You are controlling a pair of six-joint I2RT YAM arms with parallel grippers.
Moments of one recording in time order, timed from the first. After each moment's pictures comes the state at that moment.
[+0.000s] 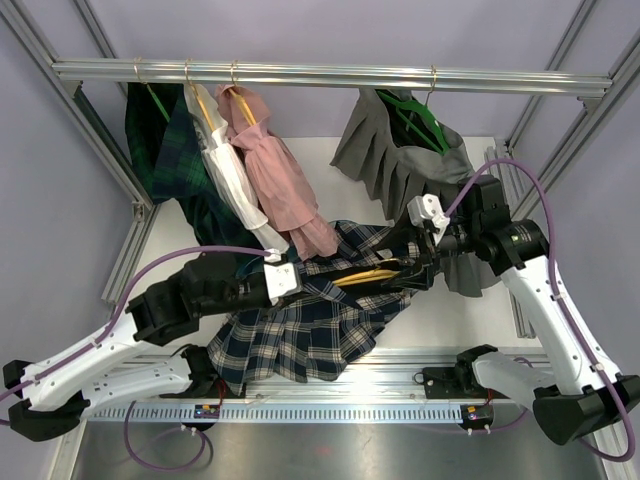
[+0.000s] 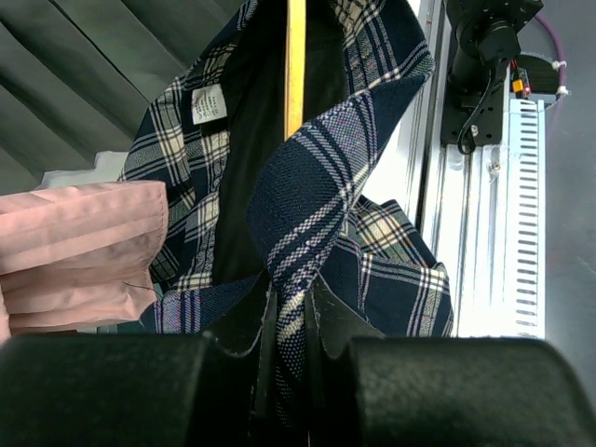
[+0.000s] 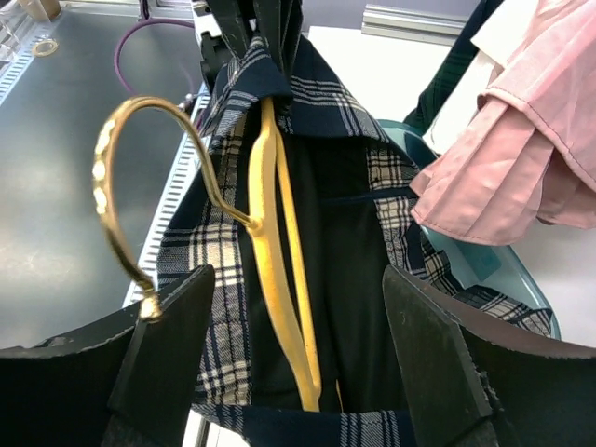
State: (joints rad) left arm -1.05 0.74 0.94 -0.51 0.24 0.26; right arm 0.33 1.07 1.23 -0.91 -1.27 -0.77
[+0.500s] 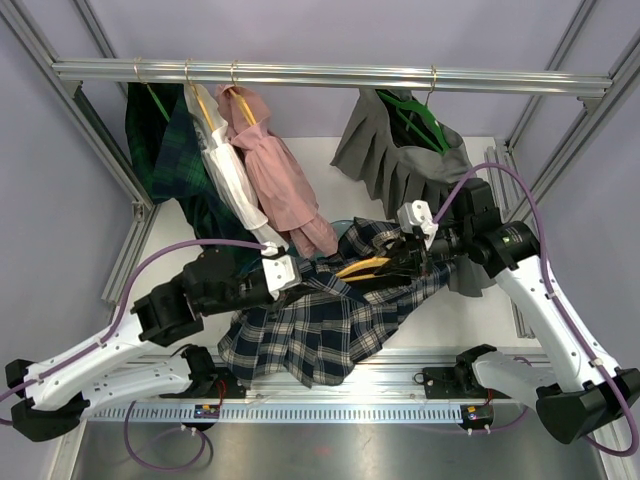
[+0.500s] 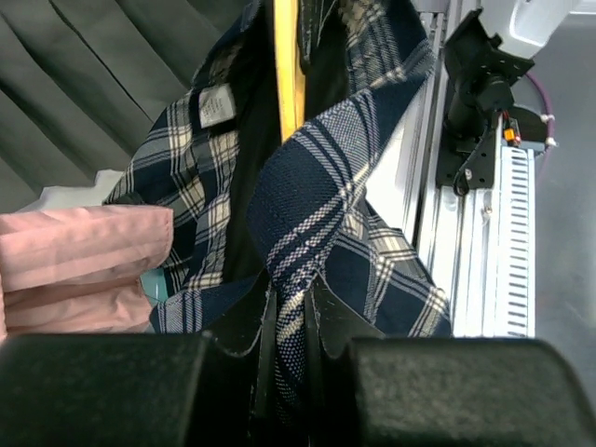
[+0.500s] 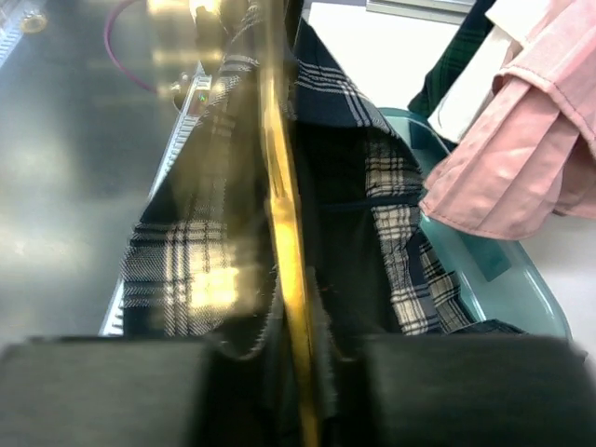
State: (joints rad) left arm -1.05 0.74 0.90 -0.39 0.24 0.18; right arm 0.38 1.07 1.19 -0.87 -1.21 -0.75
